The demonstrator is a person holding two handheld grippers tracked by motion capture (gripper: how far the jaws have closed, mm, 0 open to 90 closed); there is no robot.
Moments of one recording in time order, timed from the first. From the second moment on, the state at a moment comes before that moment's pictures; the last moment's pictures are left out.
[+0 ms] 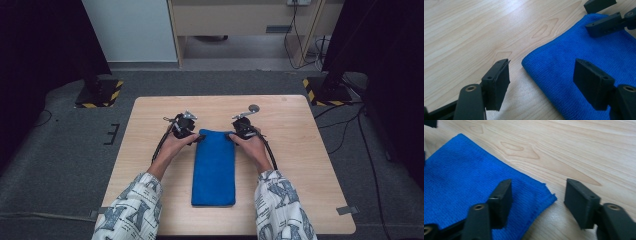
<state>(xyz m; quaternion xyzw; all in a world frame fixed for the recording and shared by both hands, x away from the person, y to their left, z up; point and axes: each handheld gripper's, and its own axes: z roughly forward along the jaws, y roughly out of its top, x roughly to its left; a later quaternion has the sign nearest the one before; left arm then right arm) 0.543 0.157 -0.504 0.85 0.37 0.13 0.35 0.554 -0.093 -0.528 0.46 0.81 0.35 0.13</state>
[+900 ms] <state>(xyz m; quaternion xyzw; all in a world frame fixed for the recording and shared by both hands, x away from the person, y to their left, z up) 0.550 0.145 -0.525 0.84 0.40 0.13 0.35 0.547 -0.085 -0.527 0.44 0.82 0.35 0.11</state>
